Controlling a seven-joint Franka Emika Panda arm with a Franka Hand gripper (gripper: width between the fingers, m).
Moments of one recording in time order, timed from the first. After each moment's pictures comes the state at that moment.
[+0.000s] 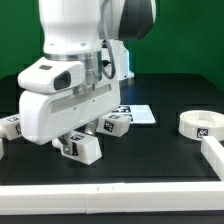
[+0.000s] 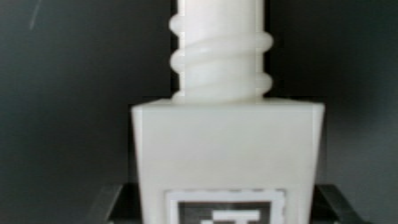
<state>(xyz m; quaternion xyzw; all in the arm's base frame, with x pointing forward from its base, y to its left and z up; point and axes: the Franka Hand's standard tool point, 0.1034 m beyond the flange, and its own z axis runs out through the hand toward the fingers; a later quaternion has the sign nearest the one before) 0.520 -0.077 0.012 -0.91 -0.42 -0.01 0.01</state>
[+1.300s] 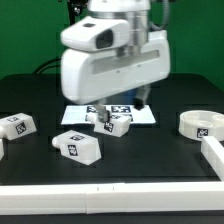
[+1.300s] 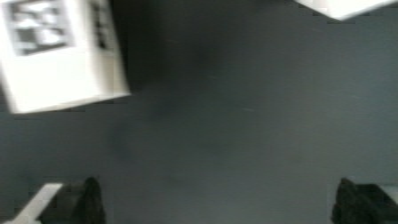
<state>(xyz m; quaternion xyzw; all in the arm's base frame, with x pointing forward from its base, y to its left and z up) 0.511 0.015 0.070 -0.95 -0.31 0.01 0.02</state>
